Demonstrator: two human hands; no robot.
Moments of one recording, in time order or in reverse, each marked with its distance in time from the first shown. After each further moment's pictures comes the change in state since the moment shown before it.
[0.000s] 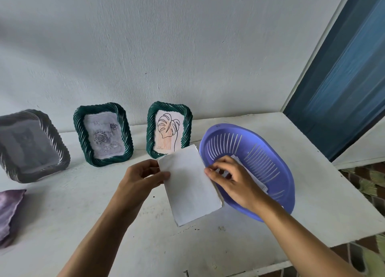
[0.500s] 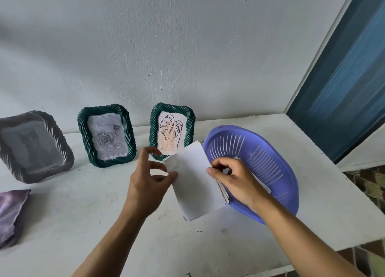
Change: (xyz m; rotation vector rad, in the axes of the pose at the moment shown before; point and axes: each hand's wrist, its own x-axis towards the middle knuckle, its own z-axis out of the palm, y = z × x) left_hand -0.003 0.003 0.022 0.371 0.260 0.180; right_hand 0.005 -0.023 0.000 0.118 0.024 0.034
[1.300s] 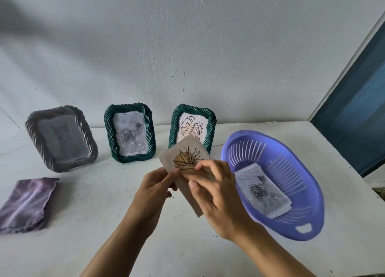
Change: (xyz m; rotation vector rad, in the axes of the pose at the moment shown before) left_hand -0.013 -0.003 -0.025 -0.425 -0.121 -0.199; right_hand -0.015 -0.035 0.073 -0.439 0.121 -0.415
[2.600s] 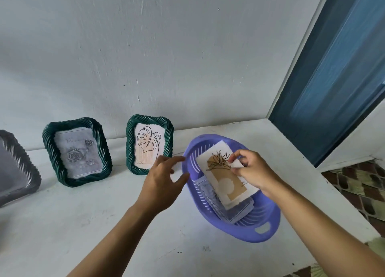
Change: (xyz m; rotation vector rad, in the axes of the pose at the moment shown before) left_hand 0.067 -0.010 0.087 0.847 -0.087 0.439; right_hand 0.018 0.152 -0.110 0.257 -0.030 0.712
